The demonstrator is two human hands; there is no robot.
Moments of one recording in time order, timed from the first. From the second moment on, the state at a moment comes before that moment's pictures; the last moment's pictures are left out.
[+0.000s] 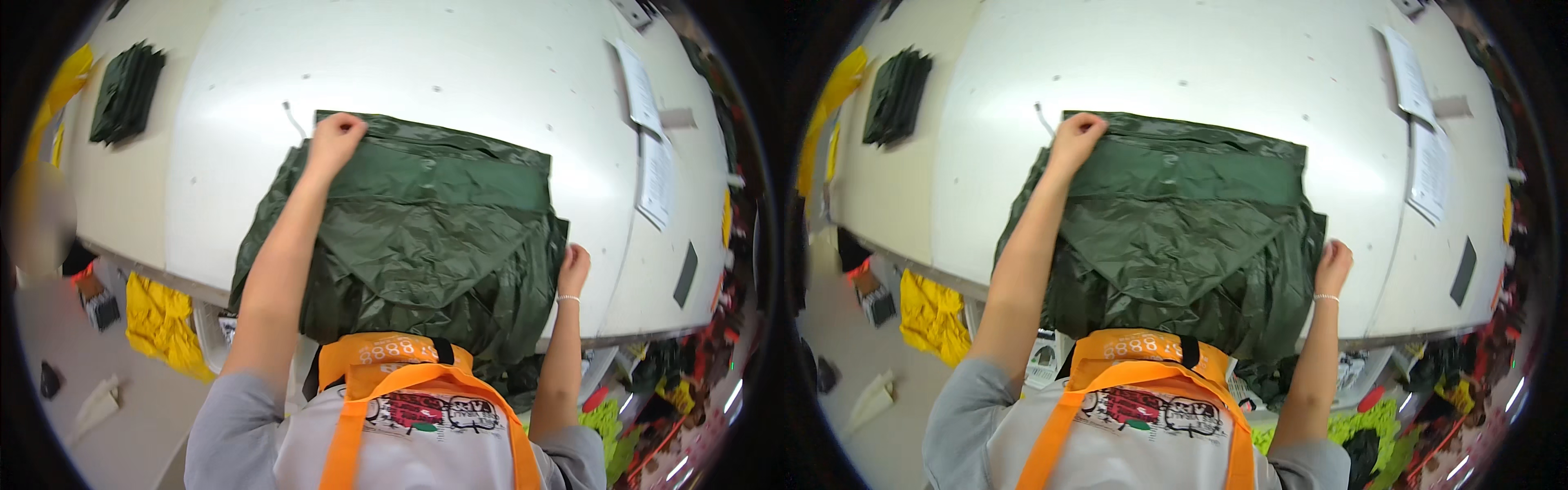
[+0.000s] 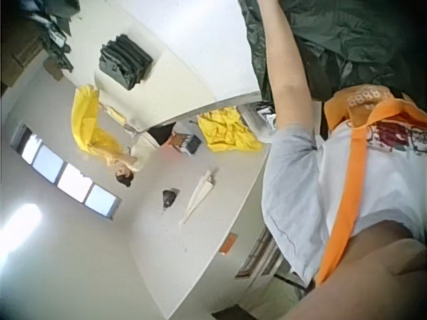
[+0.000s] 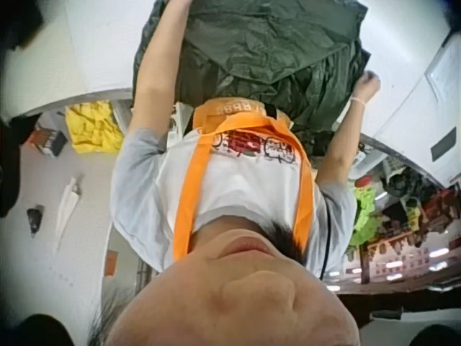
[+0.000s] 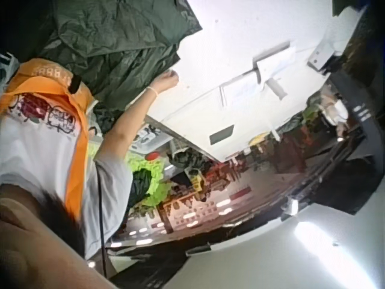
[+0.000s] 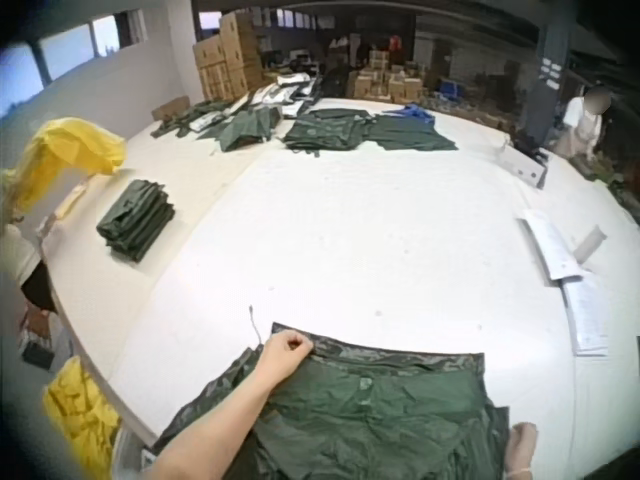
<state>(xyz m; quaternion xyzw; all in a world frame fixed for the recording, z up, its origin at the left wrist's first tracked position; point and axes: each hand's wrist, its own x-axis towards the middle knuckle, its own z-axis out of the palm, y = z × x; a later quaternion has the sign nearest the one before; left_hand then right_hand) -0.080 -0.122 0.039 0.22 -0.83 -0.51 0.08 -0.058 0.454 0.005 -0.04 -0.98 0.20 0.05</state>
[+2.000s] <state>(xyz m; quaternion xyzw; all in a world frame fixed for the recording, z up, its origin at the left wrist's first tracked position) 0.201 -0.203 0.061 0.46 -0.78 -0.38 0.19 -0.074 0.458 0.028 -0.21 -0.97 0.11 0.08</state>
